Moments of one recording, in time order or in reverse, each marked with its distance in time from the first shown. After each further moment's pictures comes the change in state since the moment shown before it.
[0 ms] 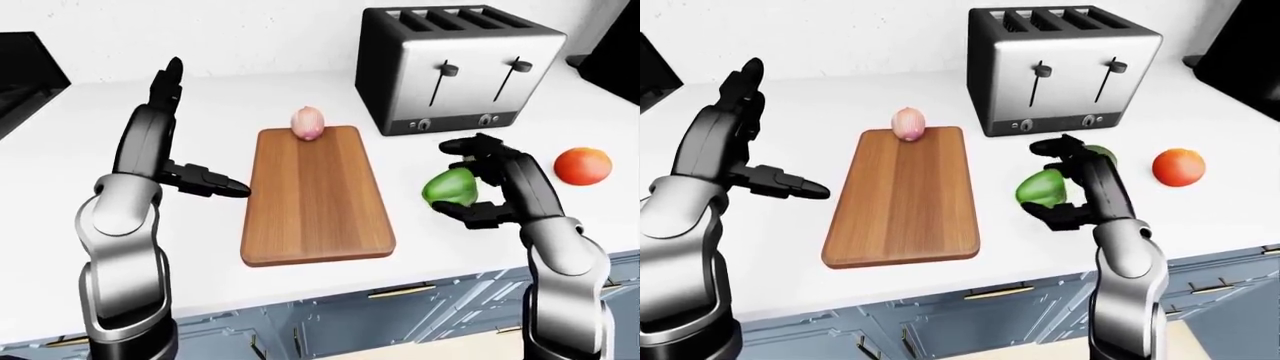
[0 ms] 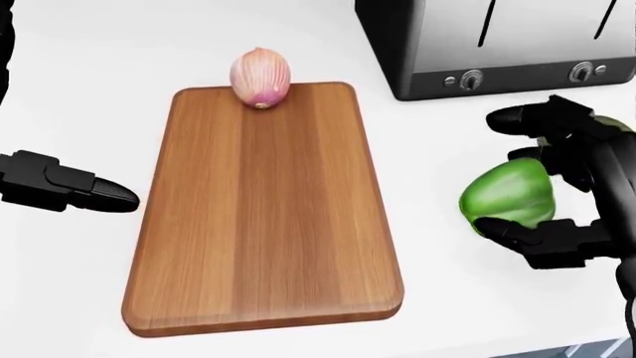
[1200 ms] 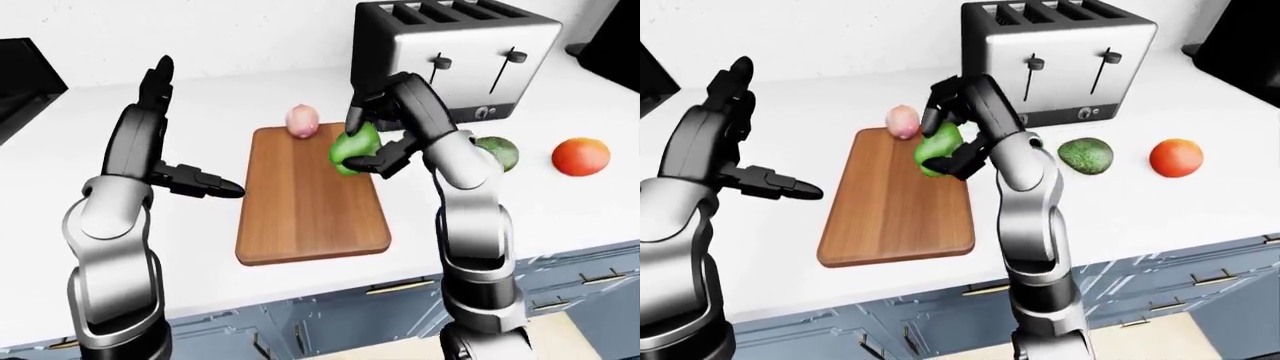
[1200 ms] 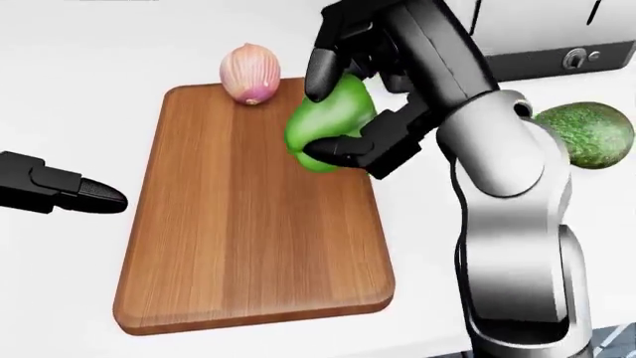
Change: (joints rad) left arm 0.010 0.020 0.019 -0.023 -0.010 0.013 -0.004; right arm -0.502 0.177 0.281 0.242 -0.080 0.067 0.038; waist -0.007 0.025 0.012
